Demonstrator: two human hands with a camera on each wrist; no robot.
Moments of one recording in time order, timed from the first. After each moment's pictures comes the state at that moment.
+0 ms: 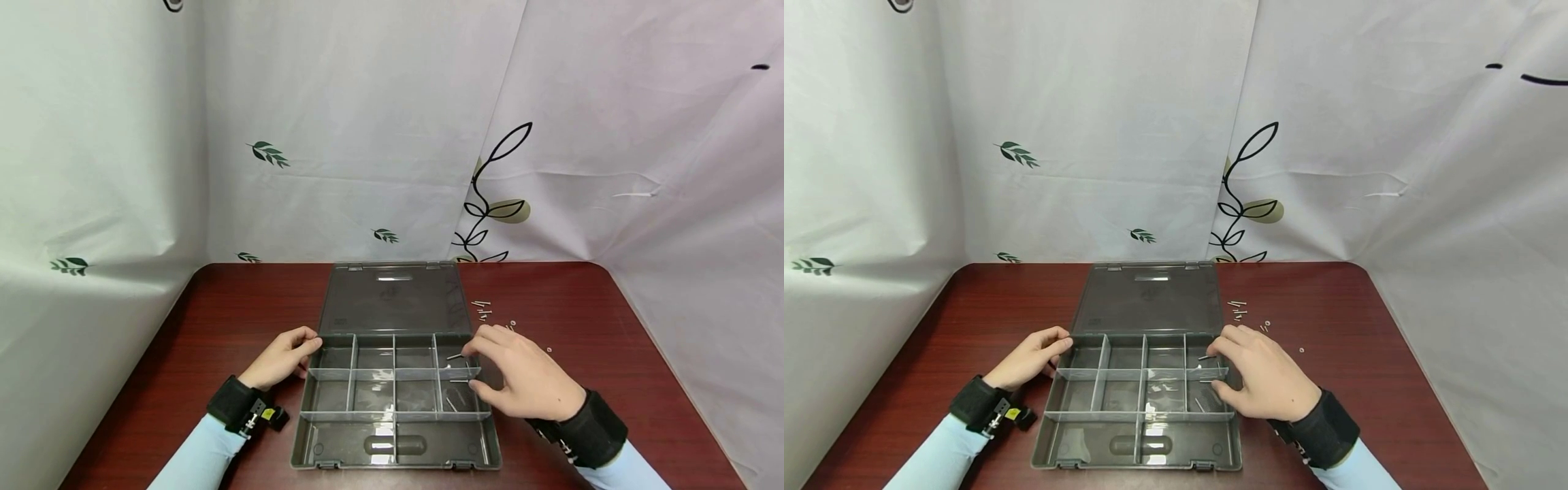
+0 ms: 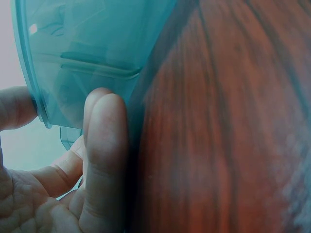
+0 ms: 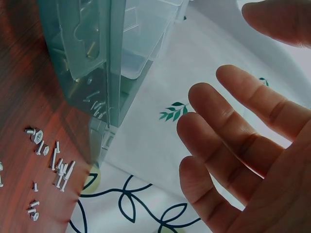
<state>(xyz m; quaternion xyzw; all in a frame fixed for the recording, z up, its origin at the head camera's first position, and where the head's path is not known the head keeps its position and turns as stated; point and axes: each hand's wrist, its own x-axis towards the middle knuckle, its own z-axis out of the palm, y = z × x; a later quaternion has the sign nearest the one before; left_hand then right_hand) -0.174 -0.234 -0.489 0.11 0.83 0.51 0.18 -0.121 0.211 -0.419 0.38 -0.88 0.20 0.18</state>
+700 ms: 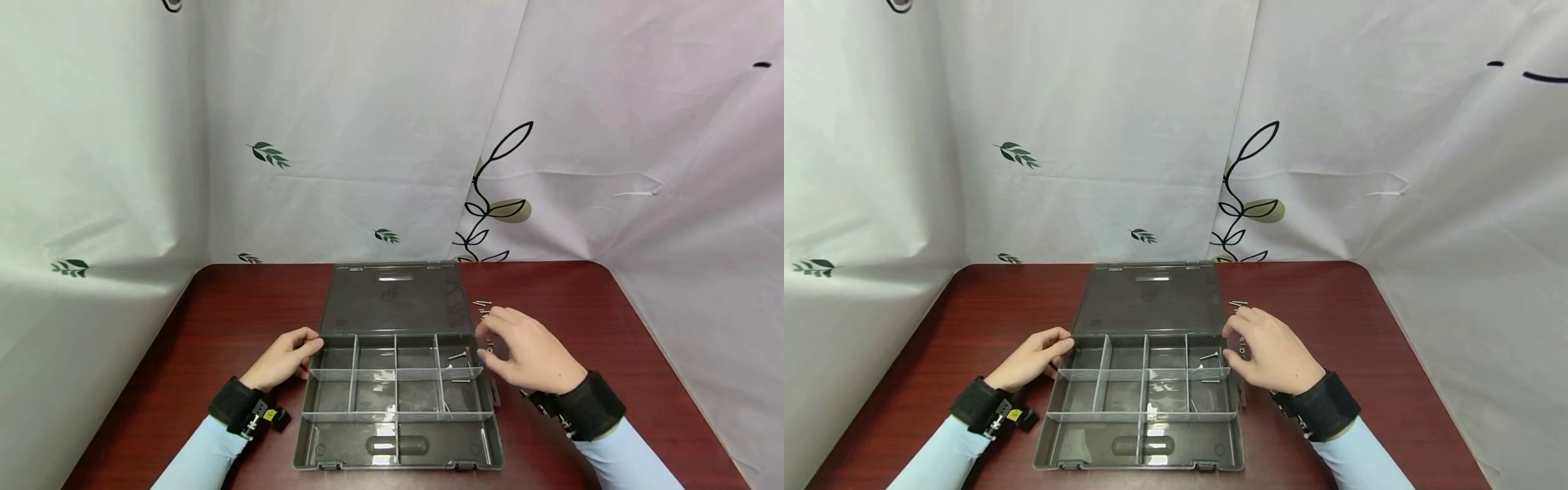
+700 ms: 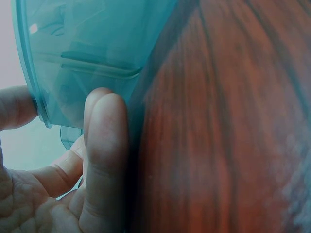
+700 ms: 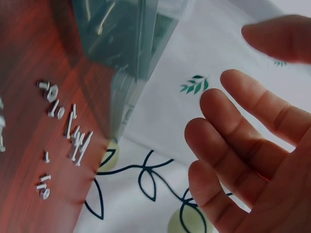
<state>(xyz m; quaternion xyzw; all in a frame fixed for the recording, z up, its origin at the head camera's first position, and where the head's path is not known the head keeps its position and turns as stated) -0.172 -0.231 -0.487 0.10 0.83 0.52 0.17 -0.152 0.228 -0.425 0.34 -0.90 0.19 0.18</state>
